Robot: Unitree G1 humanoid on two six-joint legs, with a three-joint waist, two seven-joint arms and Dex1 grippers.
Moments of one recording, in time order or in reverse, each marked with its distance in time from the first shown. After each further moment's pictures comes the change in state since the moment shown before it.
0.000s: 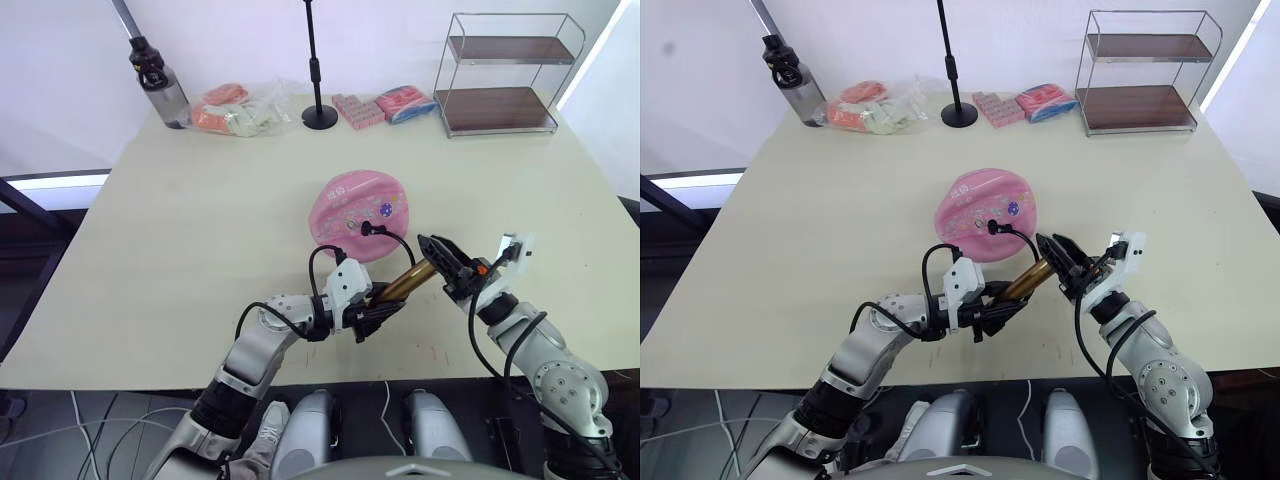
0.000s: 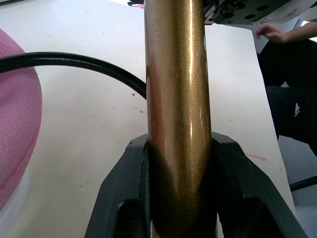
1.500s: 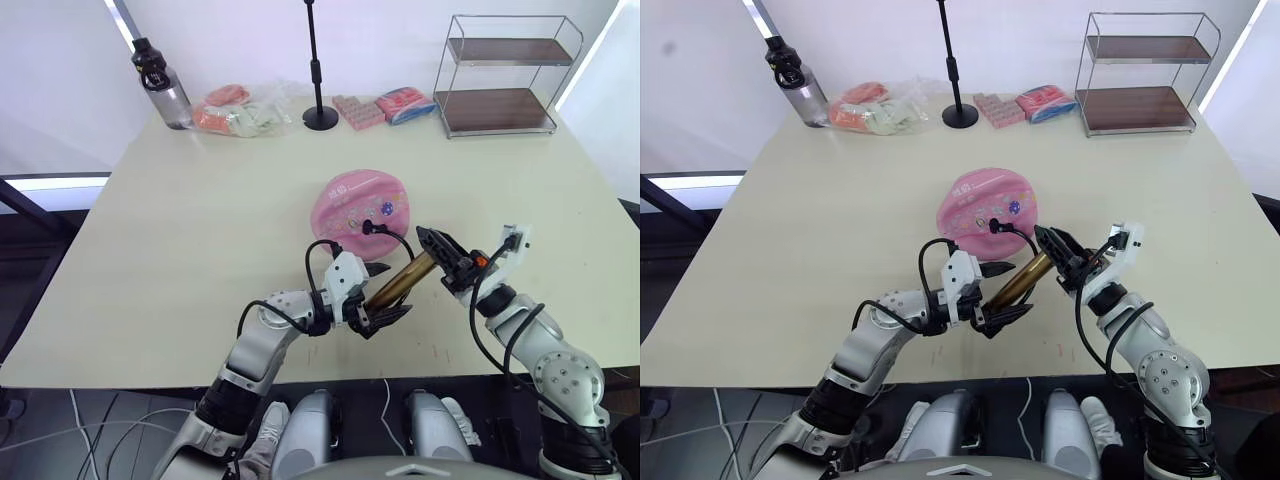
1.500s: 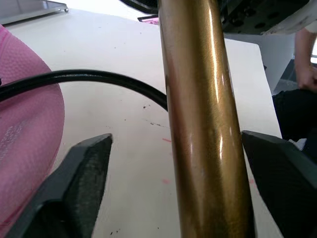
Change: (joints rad) left arm 0.003 -0.016 0.042 0.027 -0.005 -0.033 -0.023; right arm -0.061 -0.007 -0.034 0.018 0.091 0.049 -0.032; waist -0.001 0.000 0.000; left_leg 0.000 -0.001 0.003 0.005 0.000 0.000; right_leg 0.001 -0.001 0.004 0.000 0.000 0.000
